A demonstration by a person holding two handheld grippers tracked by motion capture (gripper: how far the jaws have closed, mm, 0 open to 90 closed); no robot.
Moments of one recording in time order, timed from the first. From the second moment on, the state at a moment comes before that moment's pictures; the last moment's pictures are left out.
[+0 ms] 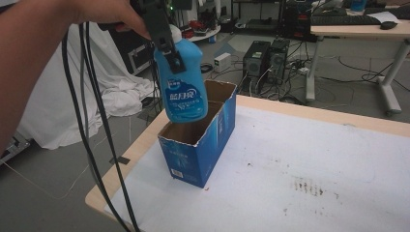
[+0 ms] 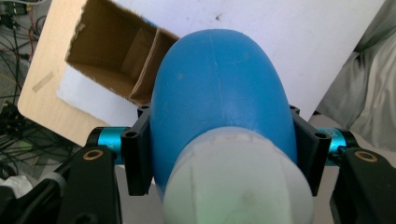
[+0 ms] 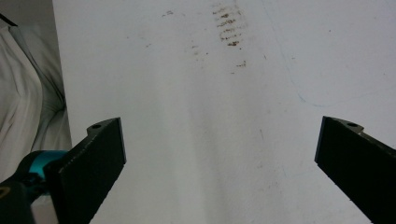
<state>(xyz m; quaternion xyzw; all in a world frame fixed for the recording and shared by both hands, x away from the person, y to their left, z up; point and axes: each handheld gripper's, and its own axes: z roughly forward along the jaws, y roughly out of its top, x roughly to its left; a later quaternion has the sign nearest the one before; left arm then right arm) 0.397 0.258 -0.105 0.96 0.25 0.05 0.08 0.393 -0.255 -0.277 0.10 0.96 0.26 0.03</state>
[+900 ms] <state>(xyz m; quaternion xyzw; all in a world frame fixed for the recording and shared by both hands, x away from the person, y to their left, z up) 0.421 0.250 -0.223 0.97 0.22 0.03 0.04 0.395 -0.257 -0.294 0.13 0.96 0.26 0.01</state>
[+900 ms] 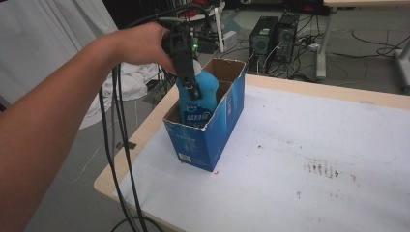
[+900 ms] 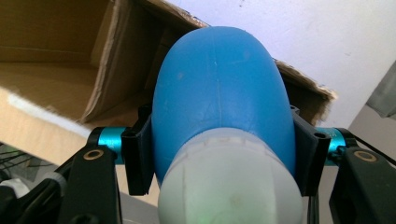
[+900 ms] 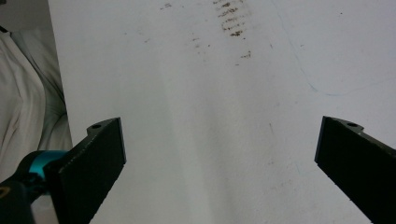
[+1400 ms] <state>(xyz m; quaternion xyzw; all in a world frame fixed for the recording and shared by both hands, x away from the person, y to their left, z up) 0.424 0.253 -0.269 0.97 0.22 0.01 0.03 0.394 -0.256 -0.298 0.13 0.96 0.25 0.01</state>
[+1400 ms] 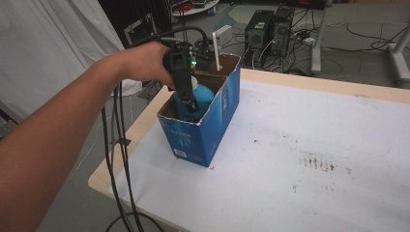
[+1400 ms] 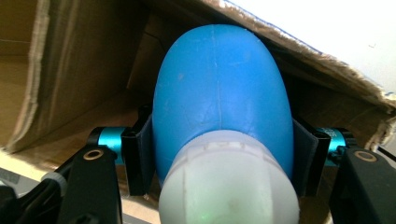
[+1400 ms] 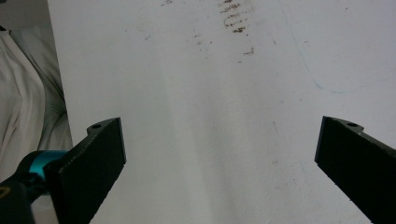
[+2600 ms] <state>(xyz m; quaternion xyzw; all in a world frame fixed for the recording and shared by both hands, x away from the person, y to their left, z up) 0.410 0.264 -0.219 0.96 0.26 0.03 0.13 0.391 -0.250 -0.300 0.13 0.96 0.25 0.01</state>
